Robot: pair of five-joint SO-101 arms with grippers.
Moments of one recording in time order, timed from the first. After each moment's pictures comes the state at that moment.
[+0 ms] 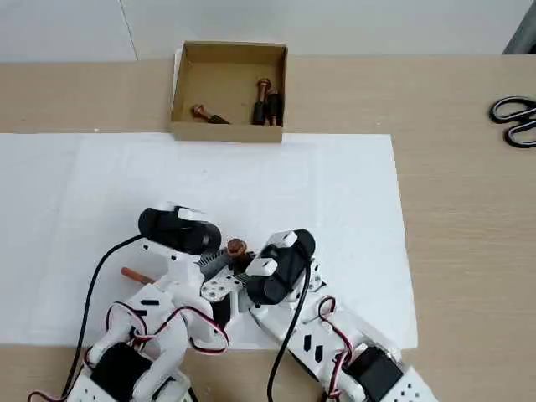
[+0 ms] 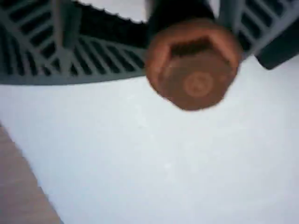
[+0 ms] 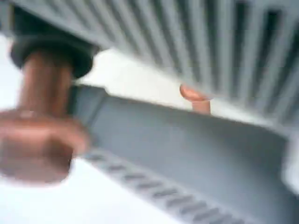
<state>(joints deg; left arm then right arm) 30.5 -92.8 74.7 63.1 23.4 -47.7 -102.9 87.7 45.4 -3.1</state>
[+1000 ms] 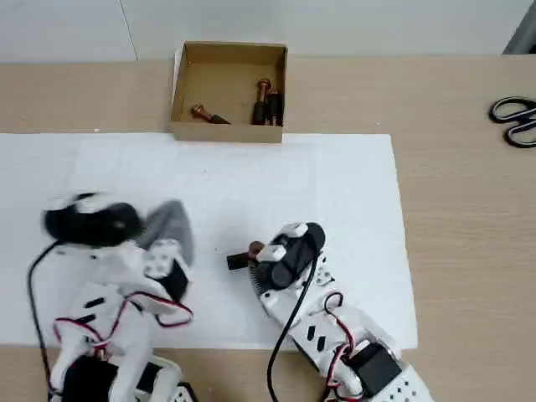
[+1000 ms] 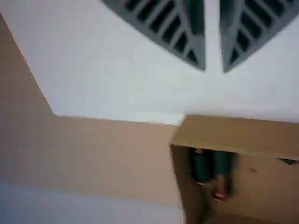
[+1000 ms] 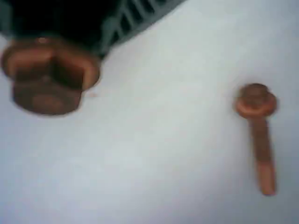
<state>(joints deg) 9.6 -91.8 62.5 57.7 23.1 -40.9 -103.0 91.3 45.4 -3.0</state>
